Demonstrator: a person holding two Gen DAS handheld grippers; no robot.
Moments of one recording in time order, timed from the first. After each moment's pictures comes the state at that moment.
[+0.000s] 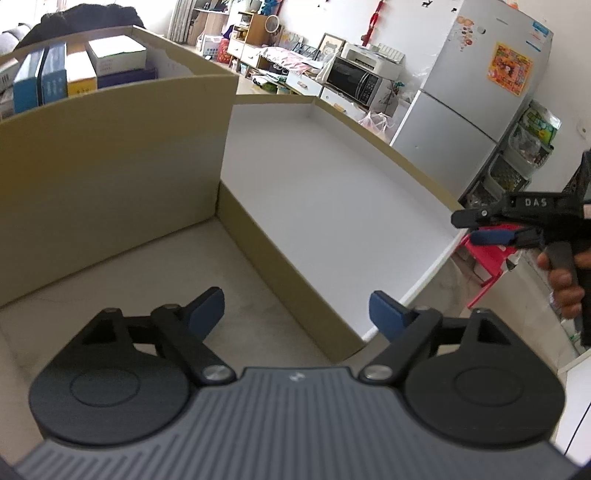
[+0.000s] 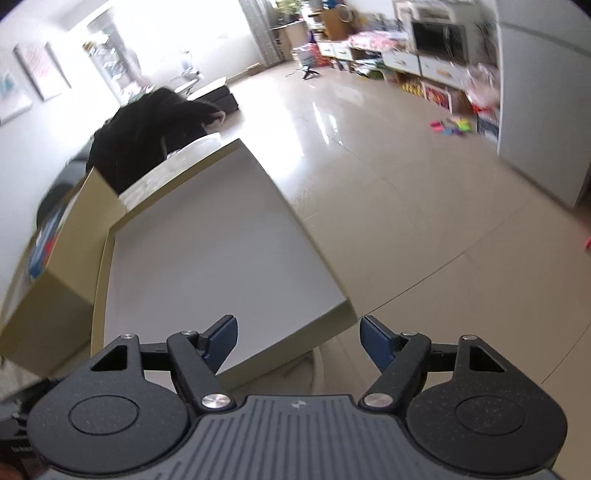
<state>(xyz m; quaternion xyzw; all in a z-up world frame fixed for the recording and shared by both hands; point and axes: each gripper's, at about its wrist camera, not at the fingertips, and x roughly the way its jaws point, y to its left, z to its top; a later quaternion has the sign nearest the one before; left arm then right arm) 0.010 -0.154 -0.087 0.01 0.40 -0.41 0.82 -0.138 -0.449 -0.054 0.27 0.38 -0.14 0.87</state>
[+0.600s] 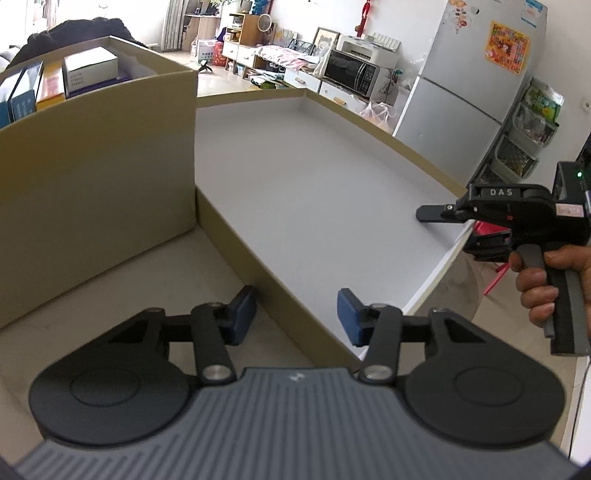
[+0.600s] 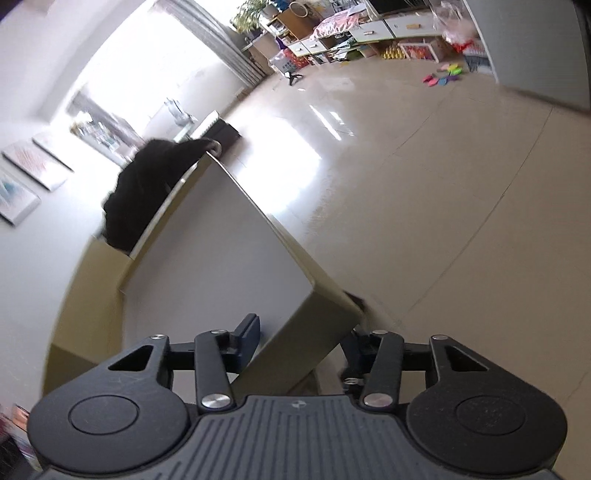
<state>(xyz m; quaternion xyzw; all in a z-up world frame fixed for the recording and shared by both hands) 0.002 -0.170 -0.088 0.05 0.38 -0.41 0.83 -0.143 -0.488 -0.118 0.44 0.31 -0.11 0.84</state>
